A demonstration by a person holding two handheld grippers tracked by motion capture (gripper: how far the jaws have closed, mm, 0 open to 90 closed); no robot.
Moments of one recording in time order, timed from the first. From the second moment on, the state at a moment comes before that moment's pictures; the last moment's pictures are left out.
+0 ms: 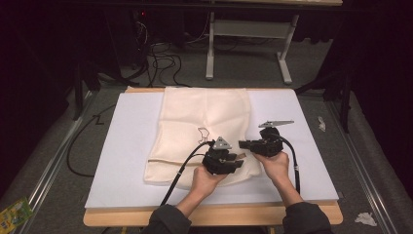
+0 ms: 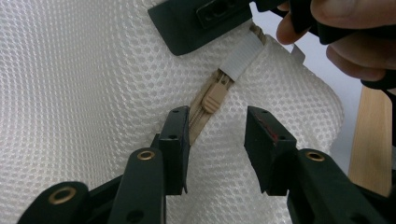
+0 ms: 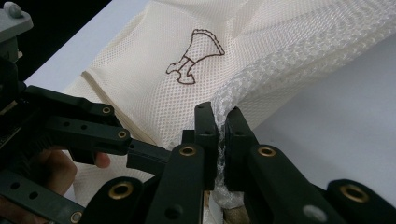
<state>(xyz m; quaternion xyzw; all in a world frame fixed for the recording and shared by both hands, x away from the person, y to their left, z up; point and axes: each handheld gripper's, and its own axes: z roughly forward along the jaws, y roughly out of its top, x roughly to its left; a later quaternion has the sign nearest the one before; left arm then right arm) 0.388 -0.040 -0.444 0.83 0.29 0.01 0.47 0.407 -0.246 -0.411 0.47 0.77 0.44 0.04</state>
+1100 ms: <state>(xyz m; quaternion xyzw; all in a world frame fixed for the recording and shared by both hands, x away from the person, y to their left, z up) 0.391 -0.046 -0.449 0.81 0.31 -0.01 0.50 0.406 -0.241 -0.412 0.46 0.77 0.43 0.04</state>
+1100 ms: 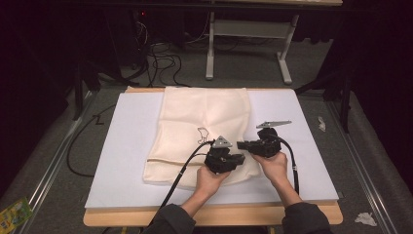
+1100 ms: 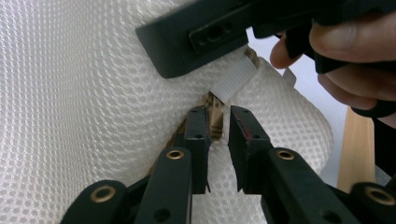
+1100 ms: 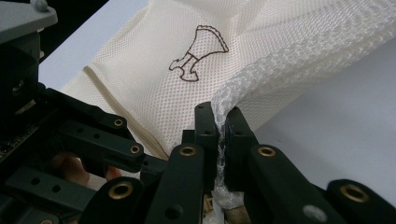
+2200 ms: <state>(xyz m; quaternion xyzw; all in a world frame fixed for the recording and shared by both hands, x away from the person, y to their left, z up) 0.390 -0.036 -0.444 0.82 0.31 -0.01 0.48 0.405 -0.242 -0.417 0.45 0.79 0.41 0.04</state>
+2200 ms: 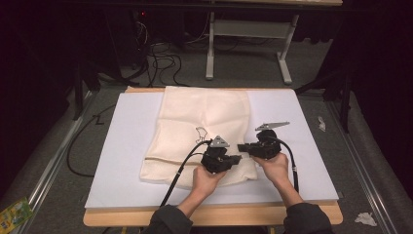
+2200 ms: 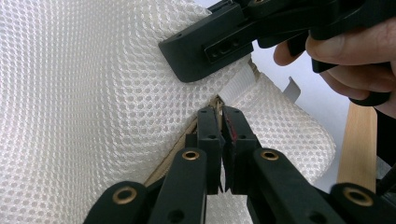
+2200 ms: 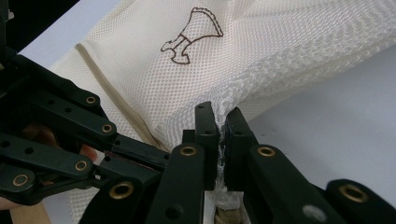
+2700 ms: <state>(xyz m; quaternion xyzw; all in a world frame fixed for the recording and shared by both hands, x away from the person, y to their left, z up) 0.388 -0.032 -0.442 0.83 0.31 0.00 0.47 0.404 -0.243 -0.417 0.44 0.79 0.41 0.04</state>
